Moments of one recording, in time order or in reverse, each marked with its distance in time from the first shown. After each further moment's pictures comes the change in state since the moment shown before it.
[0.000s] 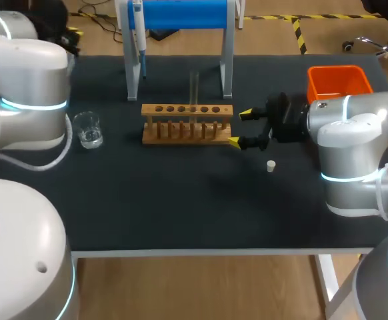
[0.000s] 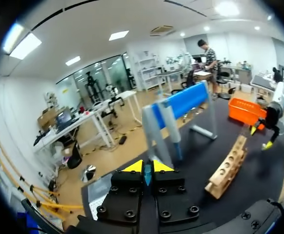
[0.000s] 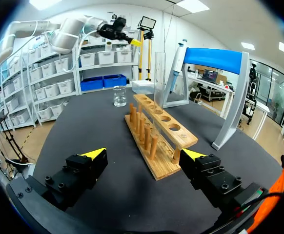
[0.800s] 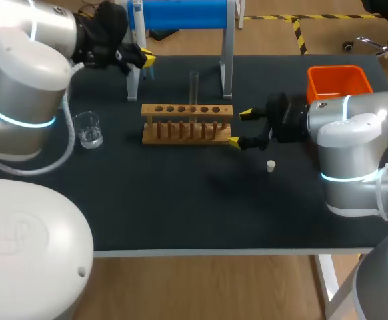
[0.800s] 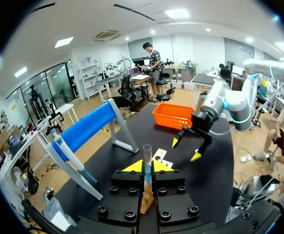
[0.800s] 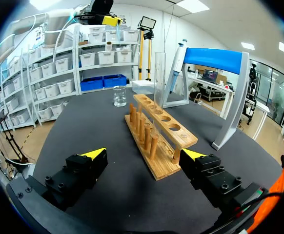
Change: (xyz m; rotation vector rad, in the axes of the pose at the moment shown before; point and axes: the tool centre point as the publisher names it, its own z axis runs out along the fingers) left arm 0.188 -0.061 -0.045 0.029 0.496 0.121; right arm 0.000 0.000 0.000 0.000 0.000 0.000
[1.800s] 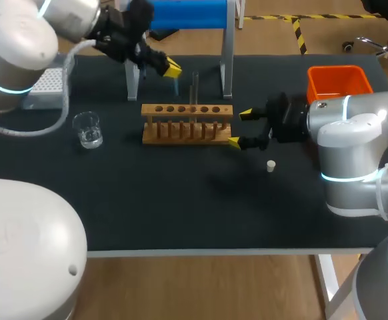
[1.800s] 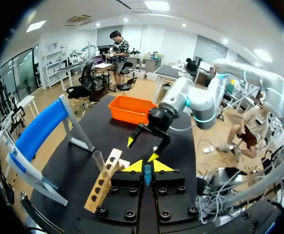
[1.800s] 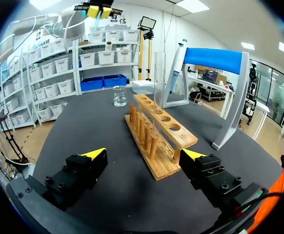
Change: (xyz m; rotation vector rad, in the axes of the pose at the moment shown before) left arm 0.070 -0.023 0.021 -0.116 0.367 -0.013; right arm 0.000 0.000 0.000 0.000 0.000 0.000
